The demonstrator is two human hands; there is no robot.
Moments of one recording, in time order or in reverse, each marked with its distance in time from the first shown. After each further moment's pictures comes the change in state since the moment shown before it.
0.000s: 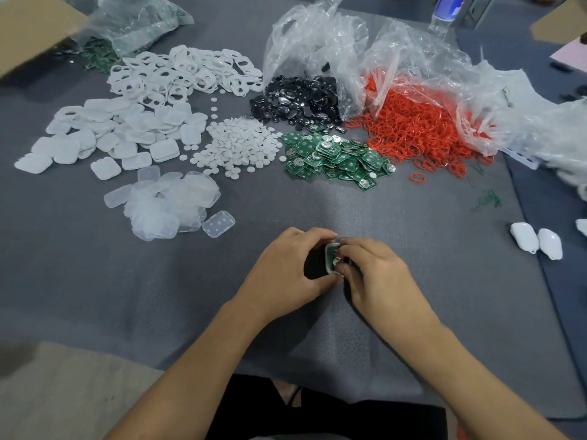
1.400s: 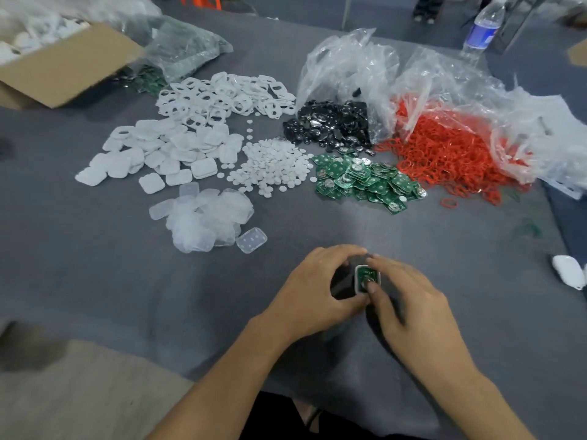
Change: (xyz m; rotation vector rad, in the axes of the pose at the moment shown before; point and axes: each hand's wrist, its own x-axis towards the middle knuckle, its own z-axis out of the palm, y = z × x) left_hand -0.003 0.013 -0.009 -0.148 0.035 -0.033; right_hand -0.010 -0.016 -0.011 0.142 0.082 0.084
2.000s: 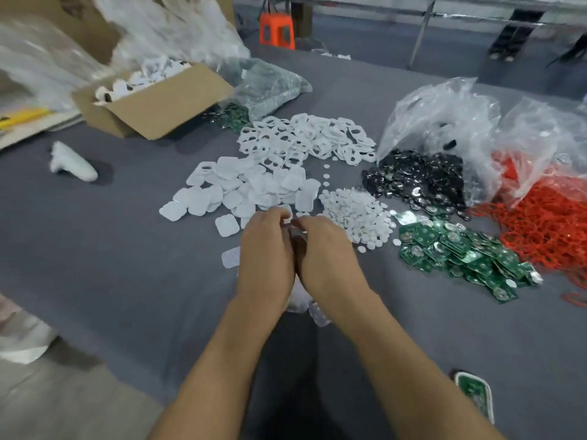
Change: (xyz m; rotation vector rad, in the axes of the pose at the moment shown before) left_hand 0.043 -0.073 -0.162 0.235 0.705 -0.443; right_hand 0.190 -0.156 0.137 0.101 -0.249 -0.108
